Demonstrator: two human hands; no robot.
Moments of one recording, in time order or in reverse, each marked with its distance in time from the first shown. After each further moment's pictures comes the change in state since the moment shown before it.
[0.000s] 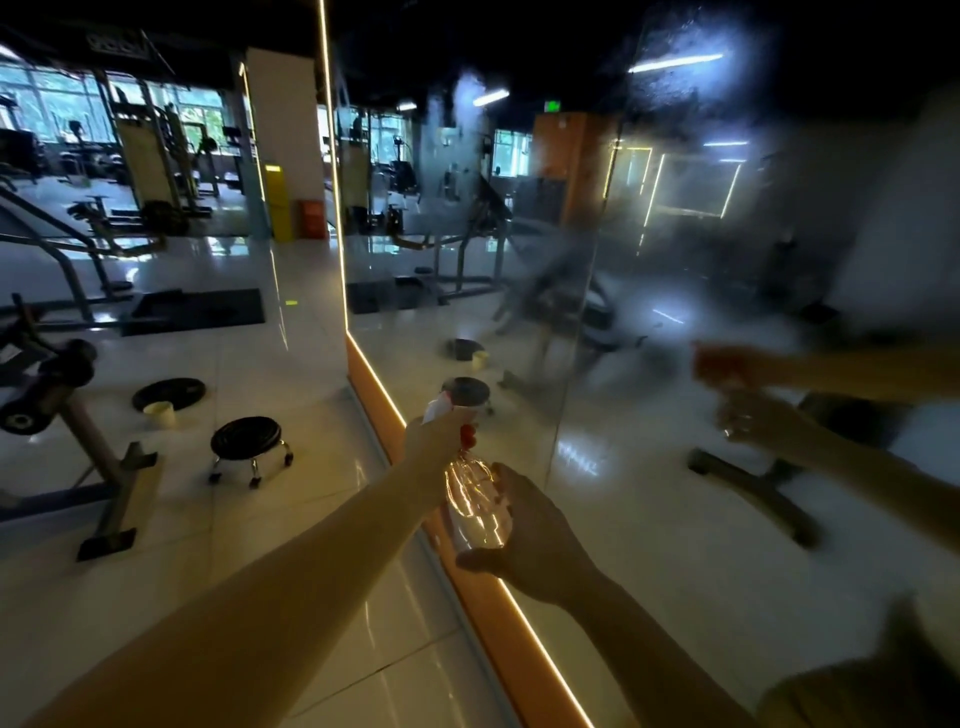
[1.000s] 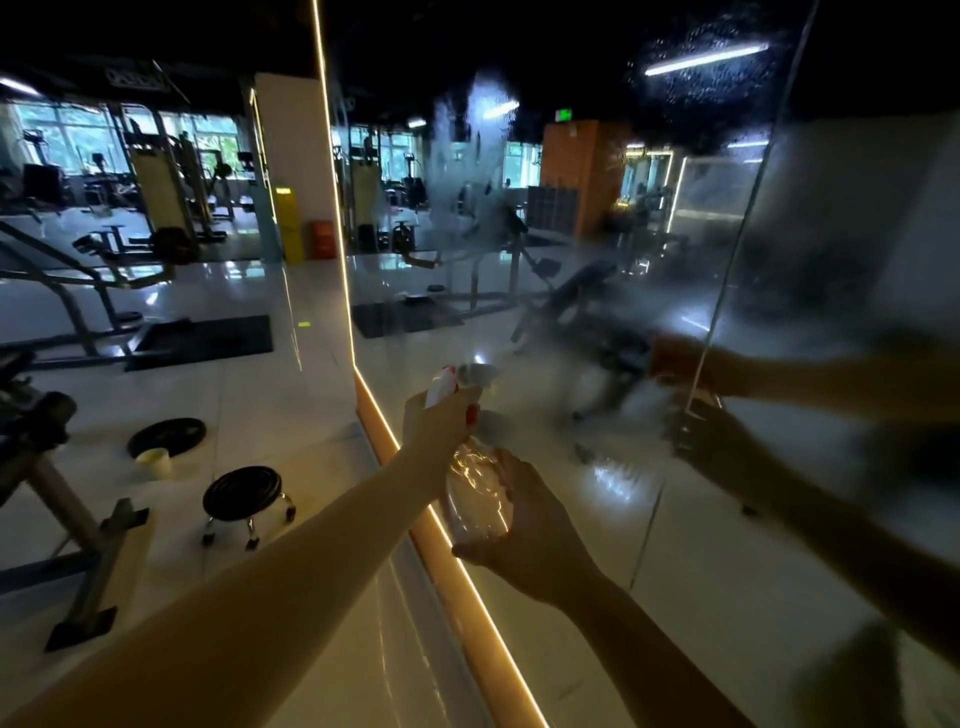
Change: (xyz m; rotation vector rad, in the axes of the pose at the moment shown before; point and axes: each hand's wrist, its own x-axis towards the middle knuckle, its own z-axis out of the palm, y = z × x) left_hand 0.221 0.079 0.000 0.076 0.011 0.195; right_hand 0.264 0.039 0.011 0.093 0.107 -0.074
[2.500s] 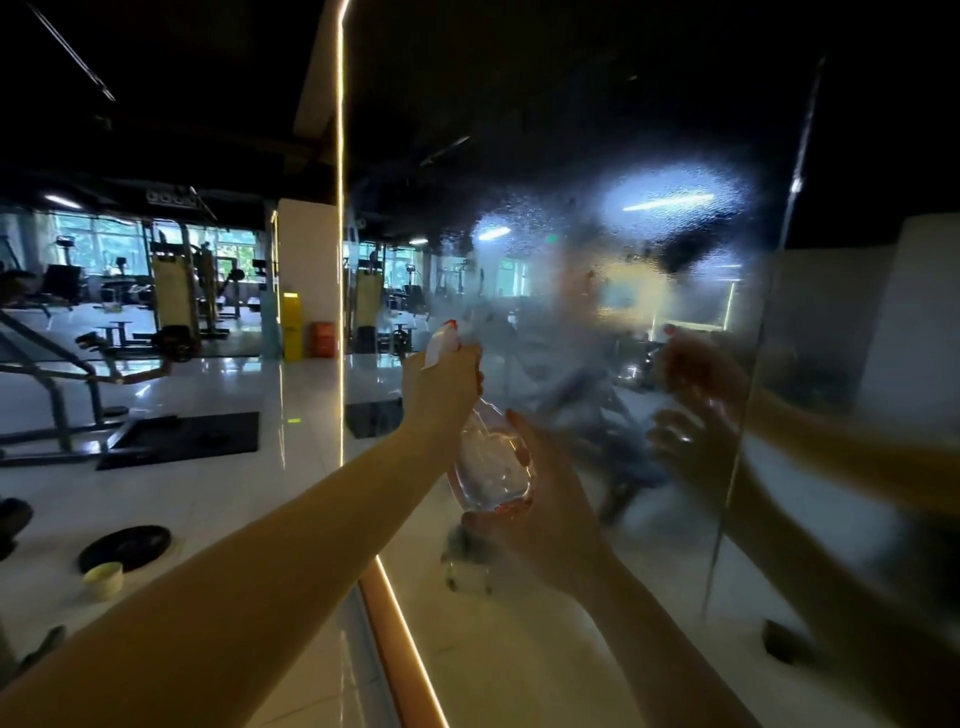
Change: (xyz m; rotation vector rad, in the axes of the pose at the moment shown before) left_hand 0.065 0.156 0.031 -0.180 0.132 0.343; right_hand 0.119 -0.047 -0.088 0.114 0.221 -0.288
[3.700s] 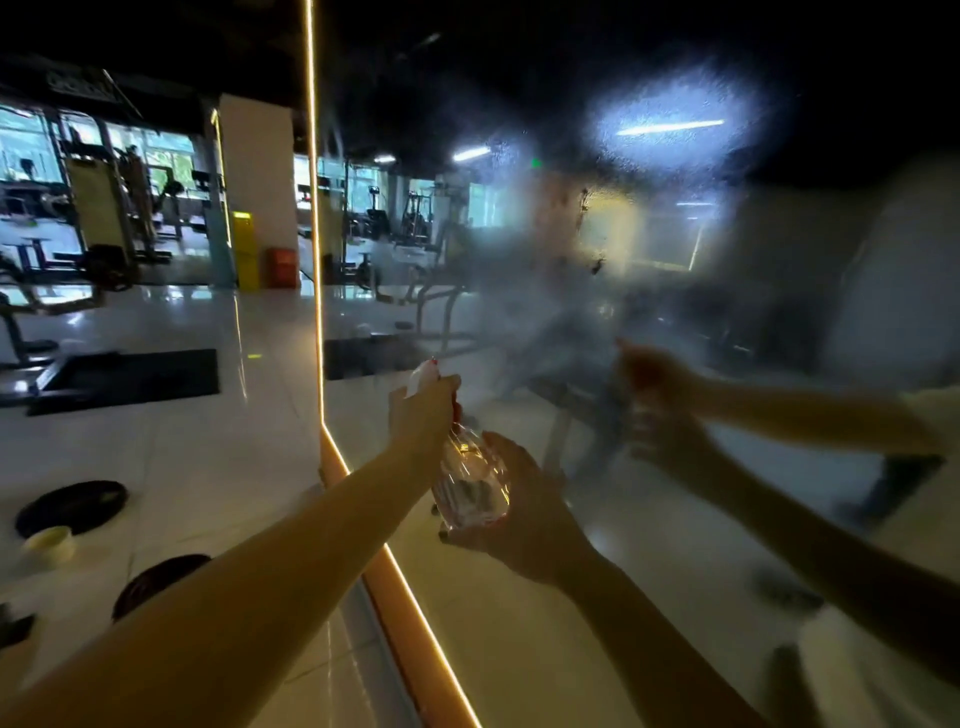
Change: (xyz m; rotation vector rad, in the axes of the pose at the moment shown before) left_hand 0.197 -0.171 -0.117 0.080 -0.027 -0.323; right_hand 0.130 0.103 0.175 -0.151 -0.185 0.217
